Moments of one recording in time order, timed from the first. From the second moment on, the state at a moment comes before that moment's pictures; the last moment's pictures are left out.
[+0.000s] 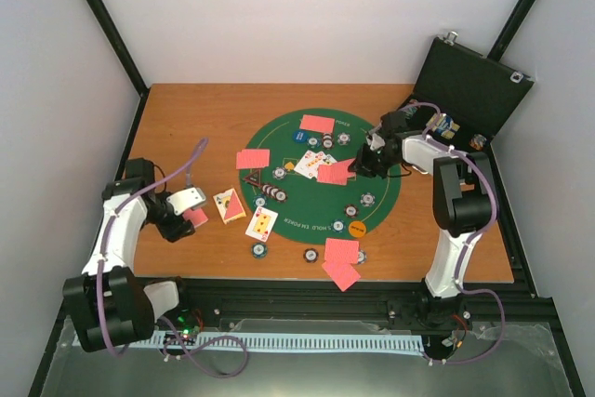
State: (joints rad) left arm 0.22 1.13 0.81 -1.08 0.28 1.10; right arm 0.18 1.92 1.25 -0.51 -0.62 0.45
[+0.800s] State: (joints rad) left arm 0.25 1.45 0.74 -0.77 0.23 1.05; right arm 0.17 1.51 1.12 -0.62 -0.45 0.42
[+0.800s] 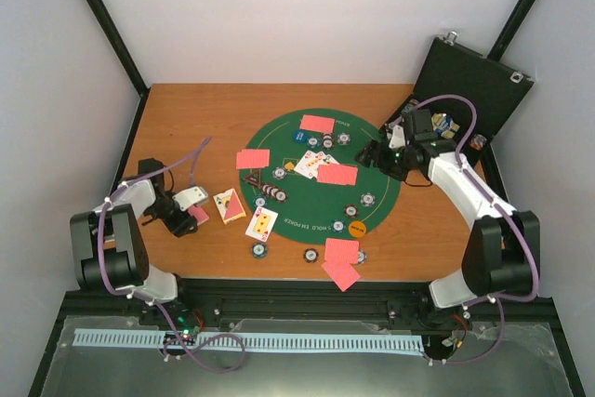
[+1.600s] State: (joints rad) left arm 0.22 1.40 0.75 -0.76 0.21 1.04; right arm 0.17 1.32 1.03 -0.72 -0.42 0.40
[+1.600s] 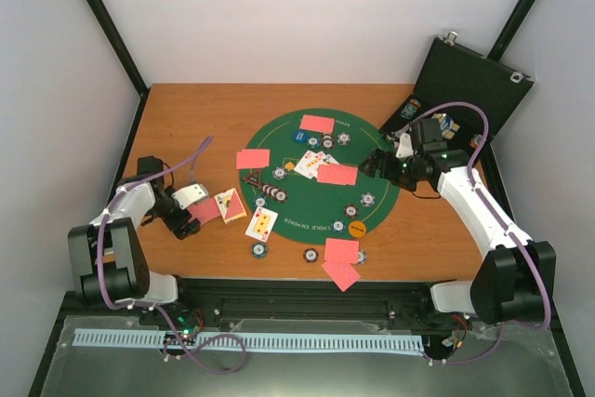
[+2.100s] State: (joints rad) left arm 0.22 1.30 0.96 -0.94 0.38 0.93; right arm 0.17 1.25 1.04 -0.72 -0.21 0.38
